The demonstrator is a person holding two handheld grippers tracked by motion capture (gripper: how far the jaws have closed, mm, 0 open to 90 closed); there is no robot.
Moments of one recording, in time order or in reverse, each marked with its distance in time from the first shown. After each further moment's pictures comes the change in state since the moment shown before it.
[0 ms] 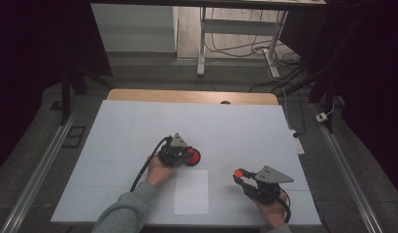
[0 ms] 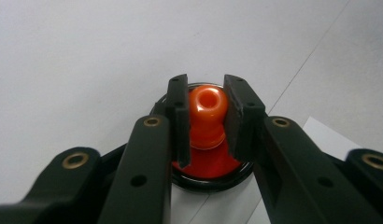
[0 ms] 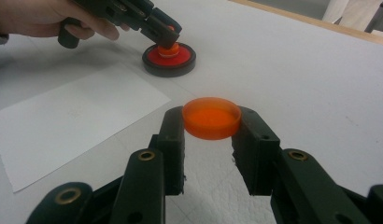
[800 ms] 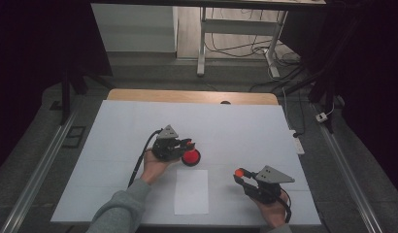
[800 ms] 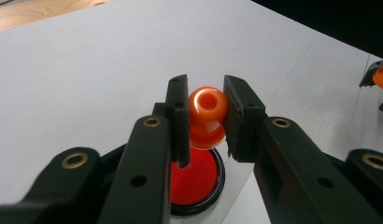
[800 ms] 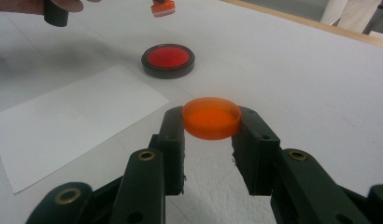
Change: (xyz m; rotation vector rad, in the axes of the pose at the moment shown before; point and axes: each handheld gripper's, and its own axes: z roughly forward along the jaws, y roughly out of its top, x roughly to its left) left arm 0.004 0.016 -0.033 -0.153 -0.082 -0.080; right arm -0.001 0.000 -0.001 -0.006 -0.004 -0.001
